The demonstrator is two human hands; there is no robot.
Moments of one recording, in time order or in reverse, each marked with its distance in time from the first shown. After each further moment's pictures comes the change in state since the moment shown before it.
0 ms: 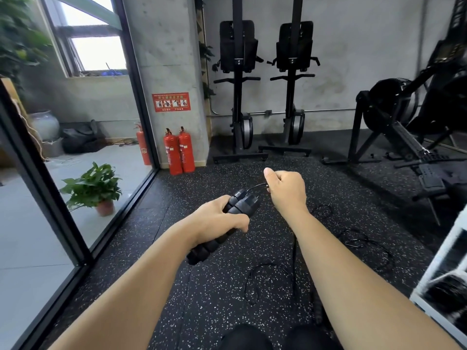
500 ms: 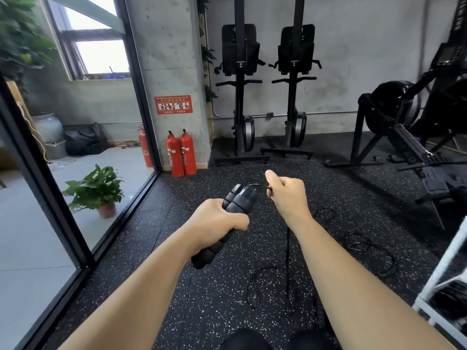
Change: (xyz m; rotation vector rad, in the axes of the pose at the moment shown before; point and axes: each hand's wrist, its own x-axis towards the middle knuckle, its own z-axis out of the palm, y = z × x) left_hand -0.001 -0.001 0.001 -0.146 0.115 0.045; right_hand -0.006 -0.001 -0.001 0.317 -0.087 0.126
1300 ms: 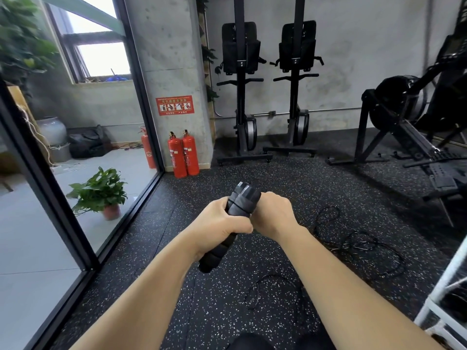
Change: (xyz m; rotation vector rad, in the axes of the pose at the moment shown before) left_hand 0.005 -0.001 0.003 -0.086 -0.055 0.106; right_hand -0.031 -0.028 0.019 -1.011 -0.334 -0.319
